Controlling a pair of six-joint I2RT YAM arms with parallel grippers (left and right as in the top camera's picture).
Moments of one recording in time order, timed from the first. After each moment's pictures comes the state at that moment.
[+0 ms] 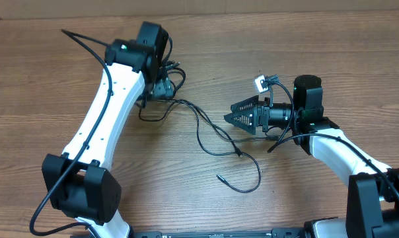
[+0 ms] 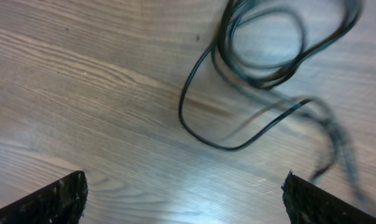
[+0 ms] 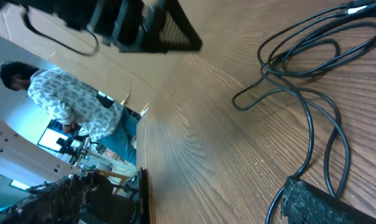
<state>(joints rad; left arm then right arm) -0.29 1.83 1.71 -1.31 -0.27 -0.55 0.14 1.57 0.74 0.27 -1.24 0.33</state>
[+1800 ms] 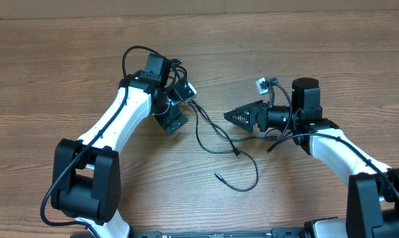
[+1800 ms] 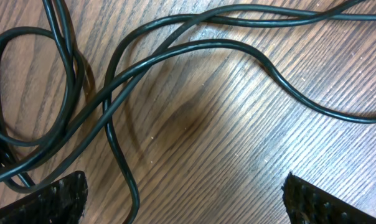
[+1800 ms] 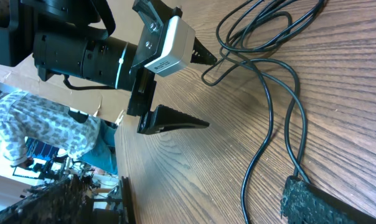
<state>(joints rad) -0.28 1.83 1.30 -0.79 0.12 0.66 0.14 1.57 0.74 0.14 -1.10 0.33</state>
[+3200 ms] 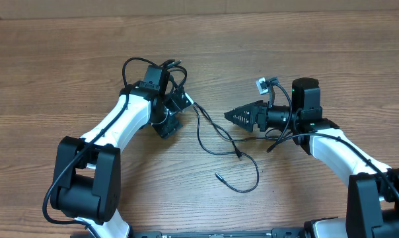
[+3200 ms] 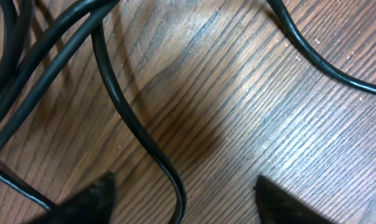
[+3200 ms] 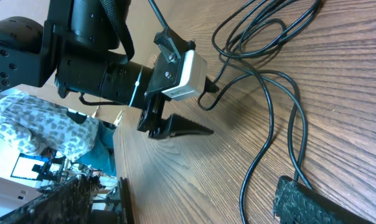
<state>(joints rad) -0.27 1.83 1.18 -0.72 0.11 0.65 0.14 1.57 0.74 0.14 -1.09 0.33</state>
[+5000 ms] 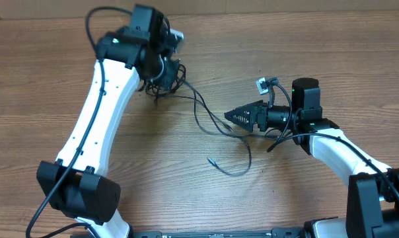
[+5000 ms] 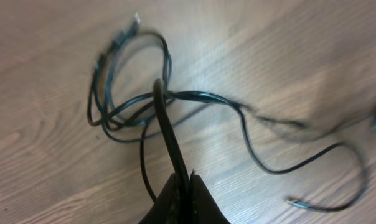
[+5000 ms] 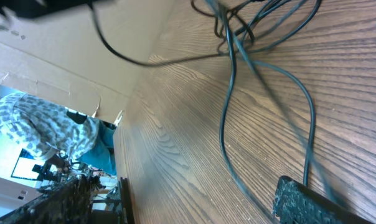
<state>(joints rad) -0.27 1.83 1.89 -1.19 0.11 0.11 0.14 1.57 0.74 0.14 -1.09 0.33</state>
